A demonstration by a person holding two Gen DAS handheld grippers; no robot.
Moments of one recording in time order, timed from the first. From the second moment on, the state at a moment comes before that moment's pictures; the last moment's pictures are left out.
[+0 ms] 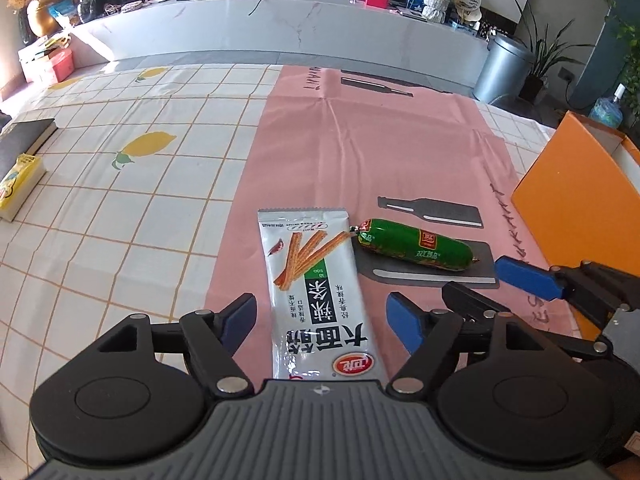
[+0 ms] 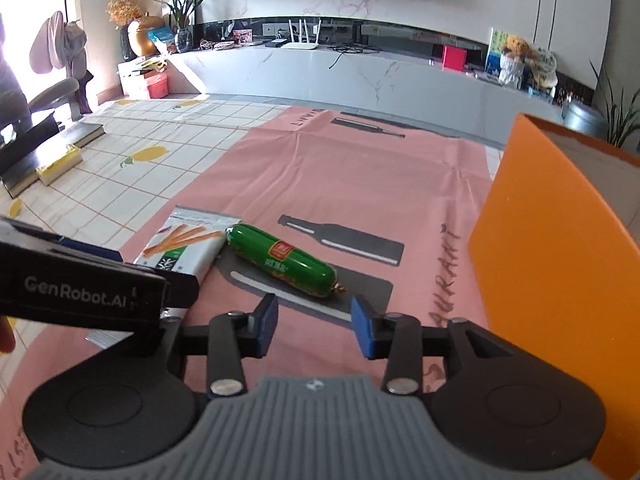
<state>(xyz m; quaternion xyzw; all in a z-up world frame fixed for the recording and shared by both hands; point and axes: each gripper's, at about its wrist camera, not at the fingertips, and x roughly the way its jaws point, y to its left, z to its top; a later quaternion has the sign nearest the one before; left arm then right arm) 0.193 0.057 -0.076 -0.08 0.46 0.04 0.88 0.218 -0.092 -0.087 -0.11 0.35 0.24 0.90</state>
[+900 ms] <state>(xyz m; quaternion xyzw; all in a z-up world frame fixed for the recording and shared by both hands) 0.181 0.092 -0.080 -0.10 0.47 0.04 0.88 0.230 -0.078 -0.088 -0.09 0.38 0.27 0.88</state>
